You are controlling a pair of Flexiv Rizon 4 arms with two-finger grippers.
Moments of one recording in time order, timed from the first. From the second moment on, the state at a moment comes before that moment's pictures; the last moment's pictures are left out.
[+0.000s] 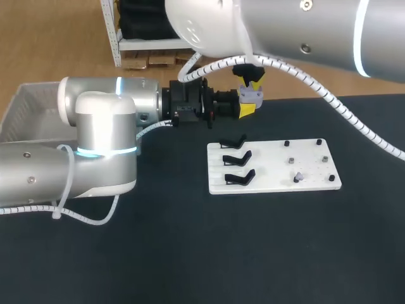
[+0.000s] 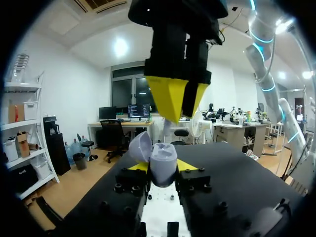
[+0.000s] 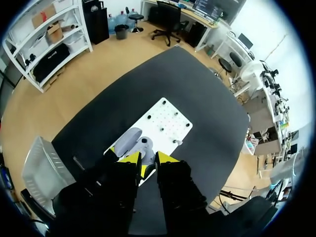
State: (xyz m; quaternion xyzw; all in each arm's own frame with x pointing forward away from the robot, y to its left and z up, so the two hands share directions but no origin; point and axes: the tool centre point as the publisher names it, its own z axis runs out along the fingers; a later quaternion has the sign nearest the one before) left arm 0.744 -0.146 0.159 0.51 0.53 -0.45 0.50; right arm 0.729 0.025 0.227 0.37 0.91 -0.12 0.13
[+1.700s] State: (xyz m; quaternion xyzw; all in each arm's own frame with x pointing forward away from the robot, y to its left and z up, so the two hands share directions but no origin) left arm 0.744 -0.146 0.158 0.51 0.53 -0.45 0.50; right arm 0.733 0.017 0.202 0.38 0.91 -0.12 0.11
